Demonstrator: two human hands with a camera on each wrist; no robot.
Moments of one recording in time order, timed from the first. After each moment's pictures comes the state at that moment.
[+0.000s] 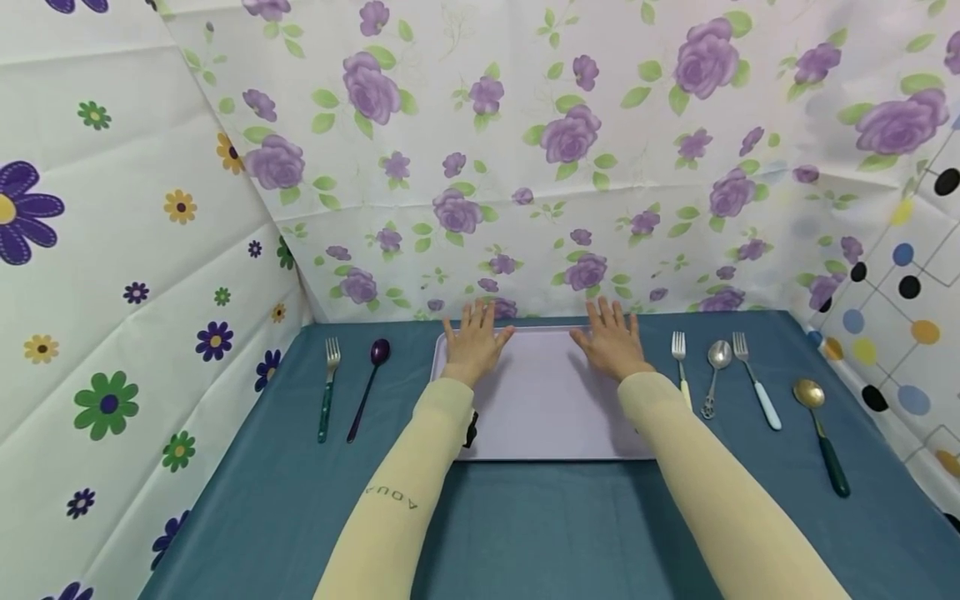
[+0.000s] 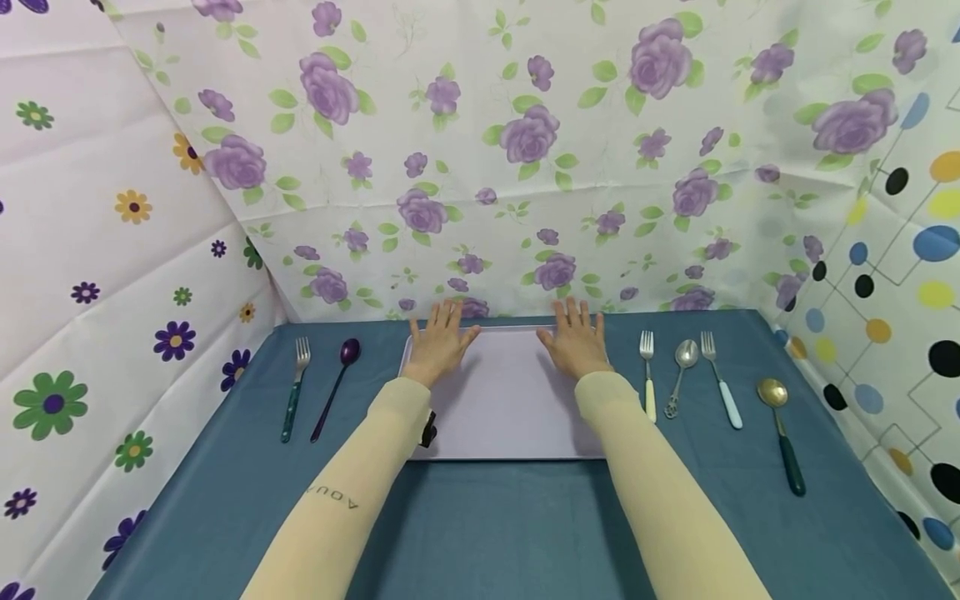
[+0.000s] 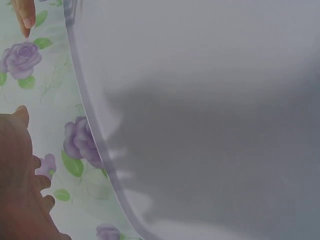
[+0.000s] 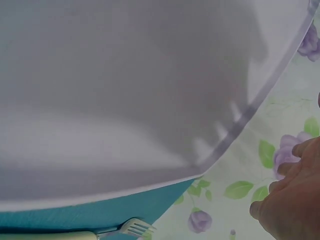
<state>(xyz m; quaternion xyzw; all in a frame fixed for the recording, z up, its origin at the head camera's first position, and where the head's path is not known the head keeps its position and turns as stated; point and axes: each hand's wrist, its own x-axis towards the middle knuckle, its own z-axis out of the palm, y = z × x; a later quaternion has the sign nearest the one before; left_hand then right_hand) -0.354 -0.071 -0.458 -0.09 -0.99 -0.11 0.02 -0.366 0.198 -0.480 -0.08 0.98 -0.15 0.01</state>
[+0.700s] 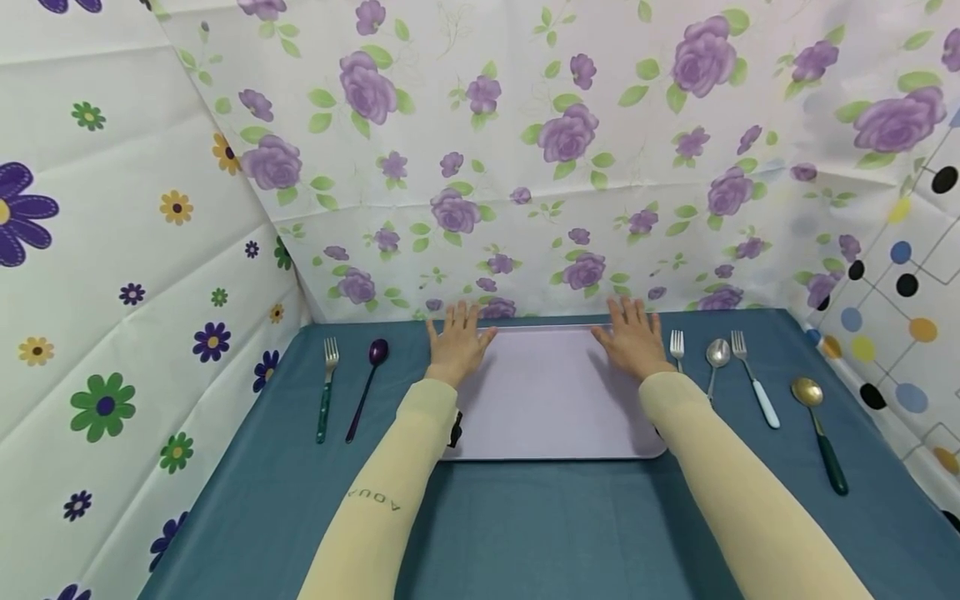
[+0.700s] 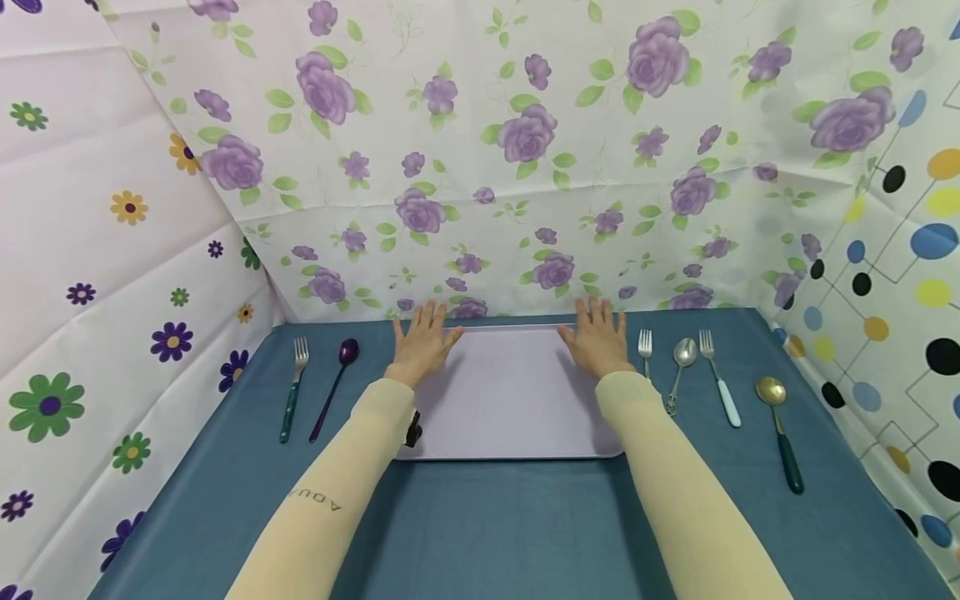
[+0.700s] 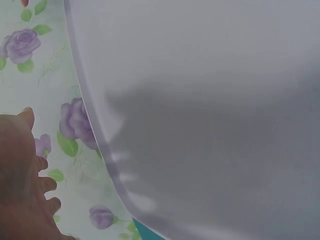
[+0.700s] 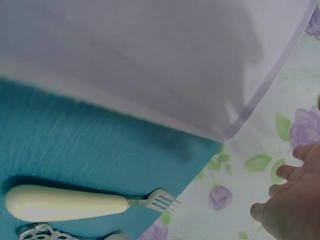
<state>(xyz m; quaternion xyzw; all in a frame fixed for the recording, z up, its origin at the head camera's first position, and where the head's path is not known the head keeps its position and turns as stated) -0.354 -0.093 -0.458 -0.07 -0.99 -0.11 0.02 -0.354 0.228 -0.469 -0.06 0.98 -0.18 0.00</state>
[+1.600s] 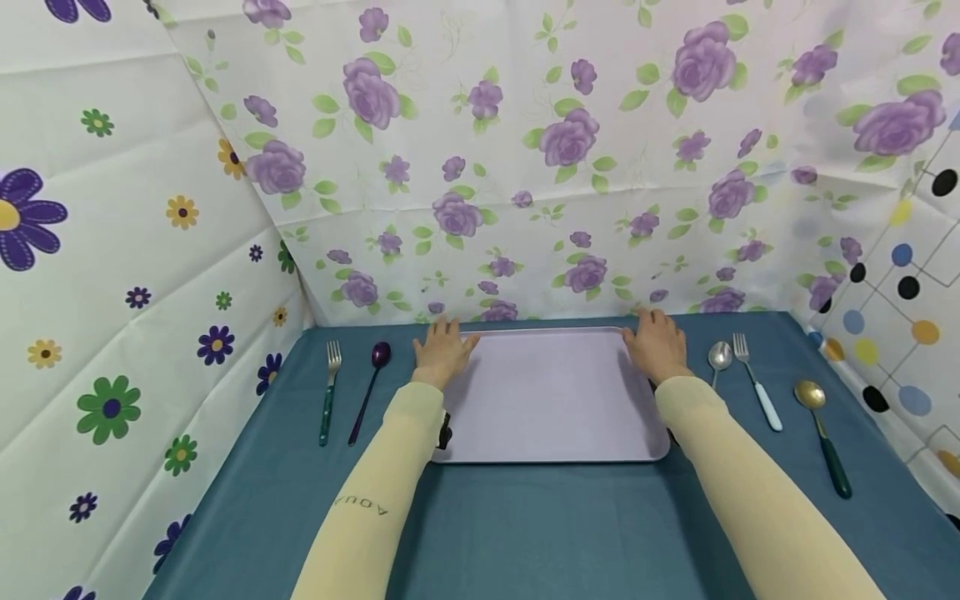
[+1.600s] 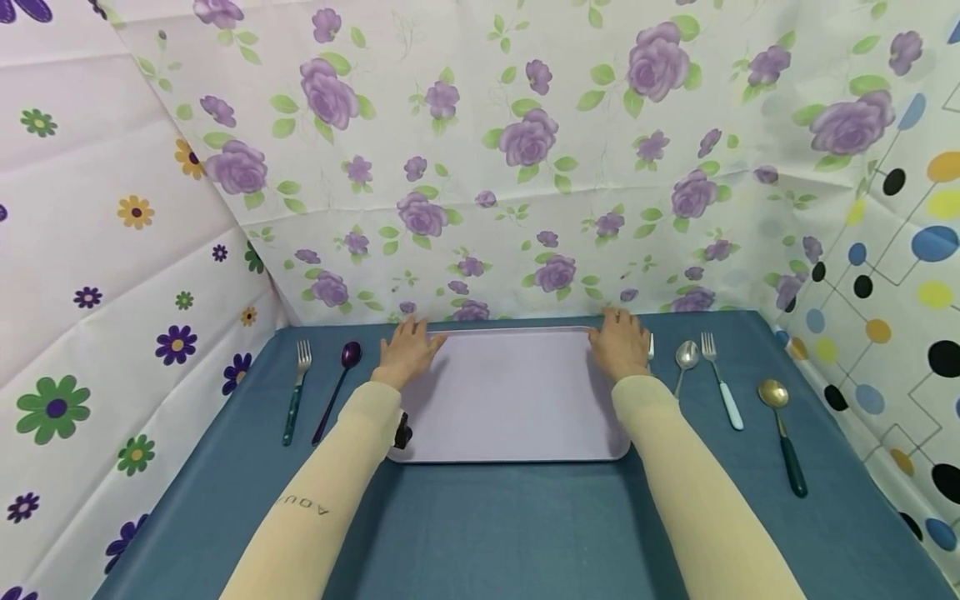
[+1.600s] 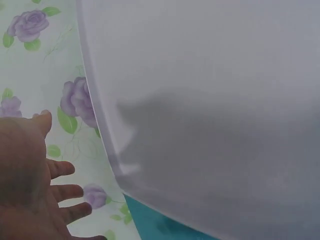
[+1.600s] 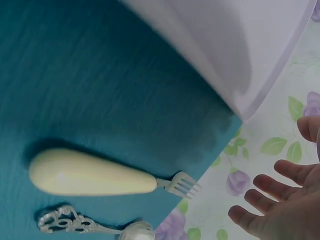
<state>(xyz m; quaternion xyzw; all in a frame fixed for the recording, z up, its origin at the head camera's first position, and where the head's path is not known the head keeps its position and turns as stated) -0.349 -0.117 -0.453 -0.02 -0.99 -0.14 -0.03 -0.344 0.250 -0.467 0.01 0.98 -0.21 -0.05</state>
